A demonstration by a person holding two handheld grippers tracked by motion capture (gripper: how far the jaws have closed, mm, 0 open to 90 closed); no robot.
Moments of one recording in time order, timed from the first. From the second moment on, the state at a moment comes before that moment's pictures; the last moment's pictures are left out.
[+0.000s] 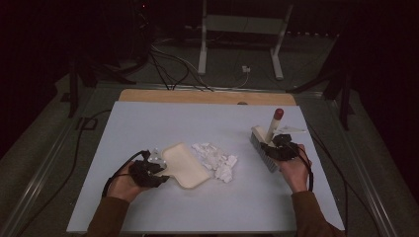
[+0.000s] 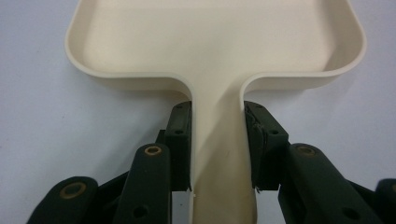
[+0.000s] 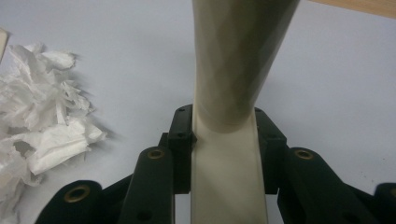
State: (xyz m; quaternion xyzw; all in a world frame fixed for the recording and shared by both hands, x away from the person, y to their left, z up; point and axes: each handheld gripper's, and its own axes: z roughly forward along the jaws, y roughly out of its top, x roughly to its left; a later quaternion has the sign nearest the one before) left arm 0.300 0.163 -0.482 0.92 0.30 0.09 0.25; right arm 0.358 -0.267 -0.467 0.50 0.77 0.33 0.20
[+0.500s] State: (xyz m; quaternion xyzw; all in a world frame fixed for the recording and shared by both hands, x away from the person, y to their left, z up) left arm 0.306 0.164 -0.481 0.92 0.29 0.08 0.25; right arm 0.361 -0.261 -0.461 0.49 0.78 0.33 0.21
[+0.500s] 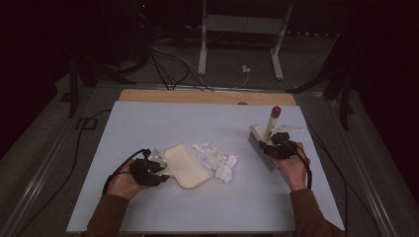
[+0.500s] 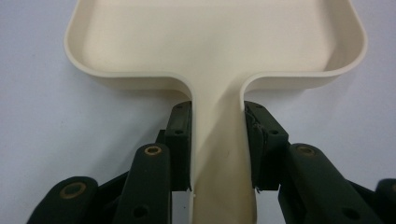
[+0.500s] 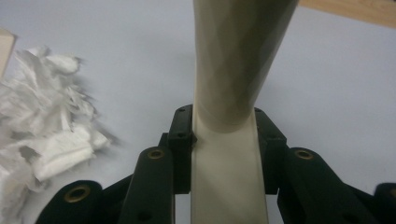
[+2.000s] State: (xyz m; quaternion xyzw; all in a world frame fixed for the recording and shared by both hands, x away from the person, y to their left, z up) left arm 0.313 0.167 -0.483 0.92 0.27 0.06 0.26; right arm 0.391 -0.141 -0.453 0.24 0.90 0.34 0.12
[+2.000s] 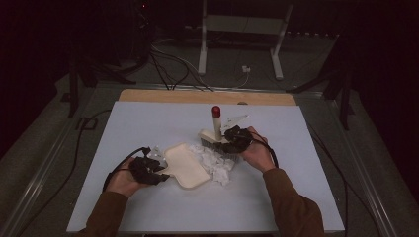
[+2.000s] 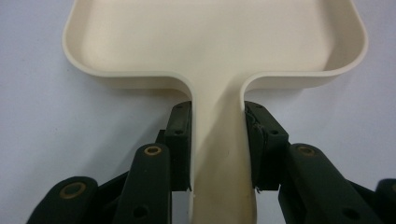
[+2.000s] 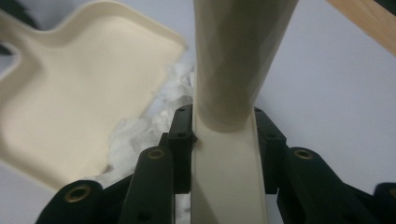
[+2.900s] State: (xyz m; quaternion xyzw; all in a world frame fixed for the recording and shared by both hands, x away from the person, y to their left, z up) left arm 0.310 0.171 -0.481 0.93 0.26 0.05 0.25; right arm 0.398 -0.129 -0.463 0.24 0.89 0.34 0.16
